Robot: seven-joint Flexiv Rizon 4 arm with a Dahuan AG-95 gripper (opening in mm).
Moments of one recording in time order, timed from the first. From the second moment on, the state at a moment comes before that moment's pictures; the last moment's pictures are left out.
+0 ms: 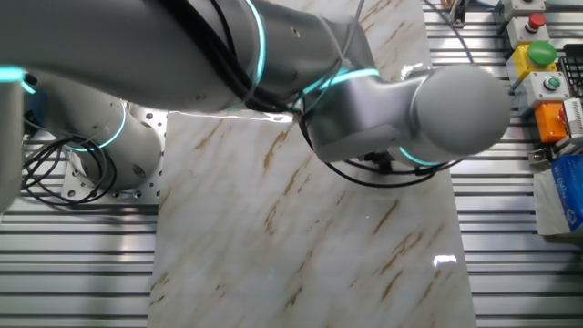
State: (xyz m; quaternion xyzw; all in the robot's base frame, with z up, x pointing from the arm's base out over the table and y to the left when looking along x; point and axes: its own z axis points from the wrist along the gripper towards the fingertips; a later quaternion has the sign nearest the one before) arm 0.546 -0.008 0.038 -0.74 0.66 0.10 0.12
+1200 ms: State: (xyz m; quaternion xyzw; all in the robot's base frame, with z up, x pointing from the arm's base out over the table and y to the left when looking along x) arm 0.531 0.019 0.115 -0.68 0.73 0.02 -0.01
